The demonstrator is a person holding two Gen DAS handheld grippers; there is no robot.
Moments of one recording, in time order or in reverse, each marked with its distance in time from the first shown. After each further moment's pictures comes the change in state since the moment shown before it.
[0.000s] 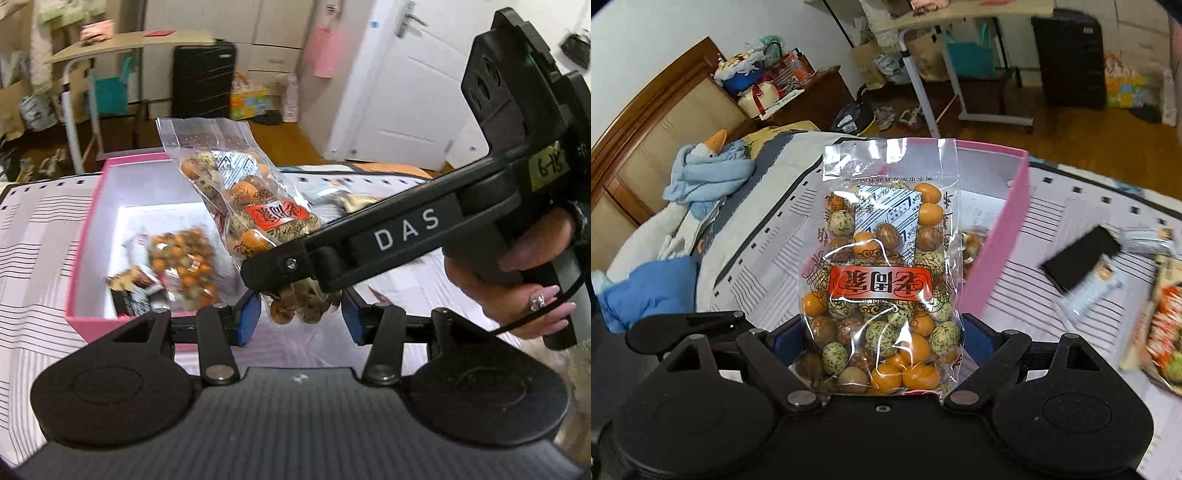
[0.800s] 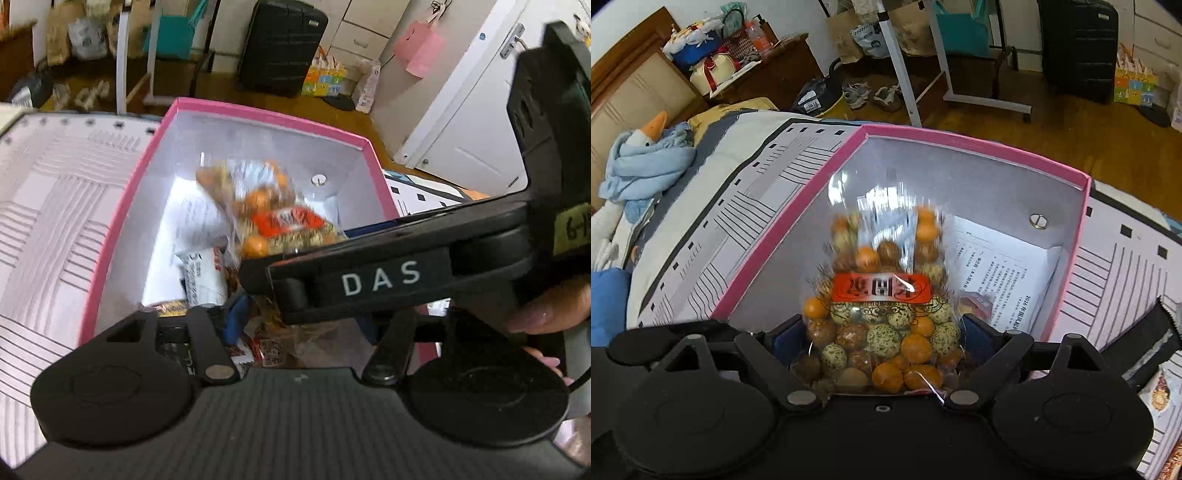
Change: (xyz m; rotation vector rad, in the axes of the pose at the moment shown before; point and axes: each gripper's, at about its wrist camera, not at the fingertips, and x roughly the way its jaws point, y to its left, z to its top) left arm 0.136 0.146 0.031 -0.211 0.043 0.086; right arm 0.144 -0.028 0.067 -0.052 0.062 -0.123
